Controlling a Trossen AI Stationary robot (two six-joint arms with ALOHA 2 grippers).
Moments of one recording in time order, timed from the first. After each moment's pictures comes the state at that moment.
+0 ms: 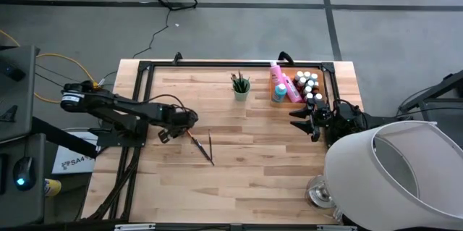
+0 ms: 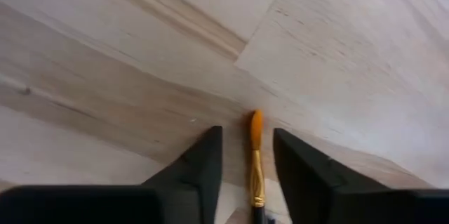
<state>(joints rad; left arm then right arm) 0.01 1.31 0.56 -0.48 -0.11 -2.12 -0.07 0.03 0.01 0.03 0.00 0.41</state>
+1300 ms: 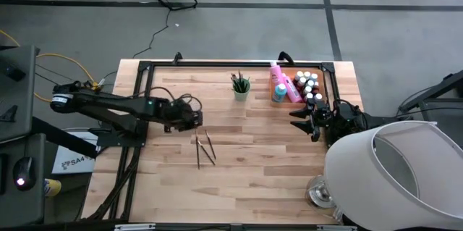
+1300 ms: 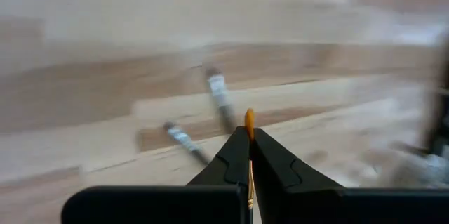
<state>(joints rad) -0.03 1.14 0.74 -0.56 -0.09 -1.64 -0.07 0.03 0.01 0.03 0.00 0.41</state>
